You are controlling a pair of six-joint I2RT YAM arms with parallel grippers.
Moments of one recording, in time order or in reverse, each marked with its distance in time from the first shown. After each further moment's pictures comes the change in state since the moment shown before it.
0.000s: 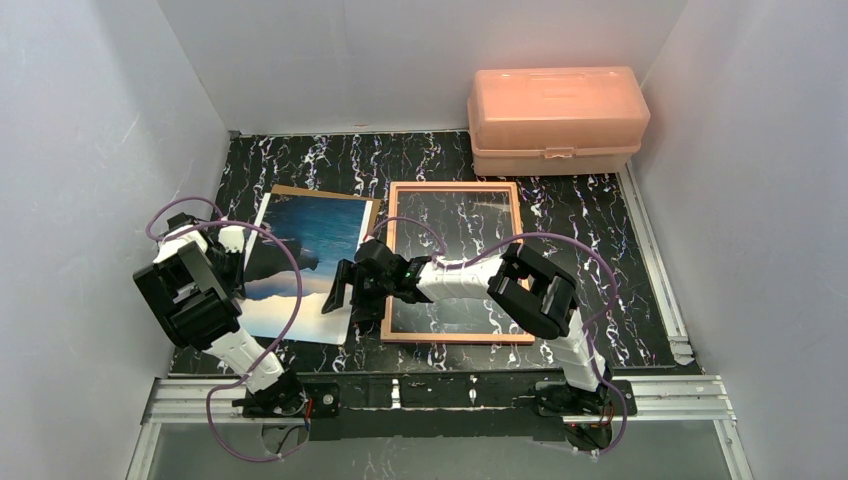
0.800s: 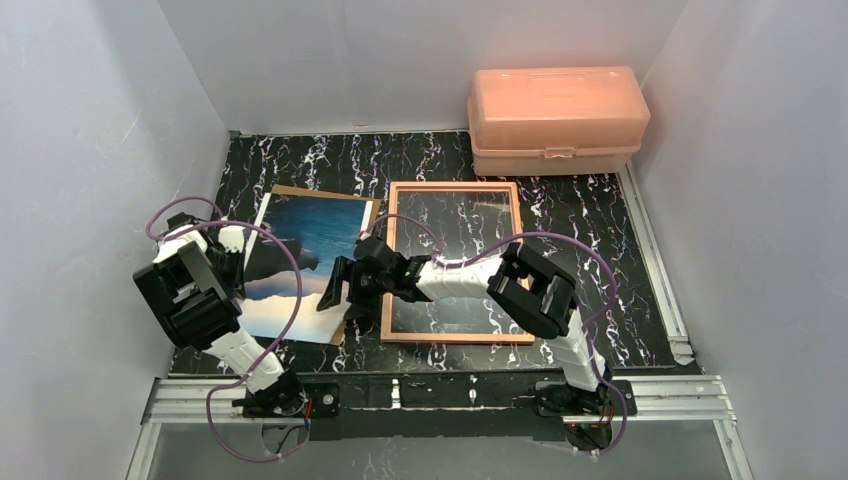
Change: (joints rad) left arm 0.000 0.000 0.003 -0.005 0.000 0.003; right arm -0.002 0.004 0.011 0.040 -0.040 0.006
